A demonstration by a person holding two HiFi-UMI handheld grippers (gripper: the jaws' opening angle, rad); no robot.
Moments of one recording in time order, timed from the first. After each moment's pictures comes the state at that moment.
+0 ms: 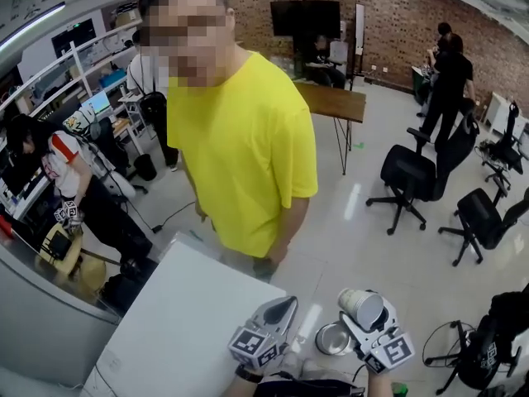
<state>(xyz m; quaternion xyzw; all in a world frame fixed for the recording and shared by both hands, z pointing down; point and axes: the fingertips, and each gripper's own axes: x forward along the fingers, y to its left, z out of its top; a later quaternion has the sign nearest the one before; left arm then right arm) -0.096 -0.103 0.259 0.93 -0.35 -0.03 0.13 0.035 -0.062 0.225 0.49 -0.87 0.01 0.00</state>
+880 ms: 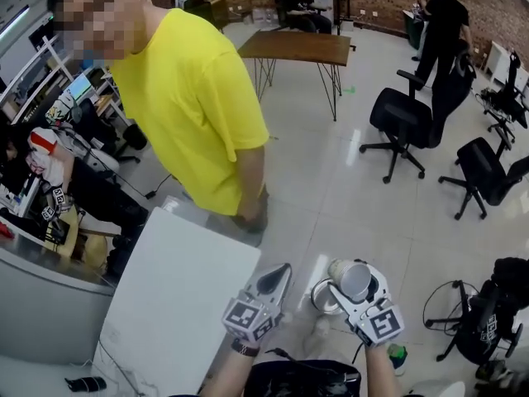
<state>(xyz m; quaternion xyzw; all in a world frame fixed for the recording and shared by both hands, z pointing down) 0.008 -0.088 0.290 0.92 -0.36 0.03 0.14 0.125 -0.049 0.287 0.48 -0.87 0.06 0.06</state>
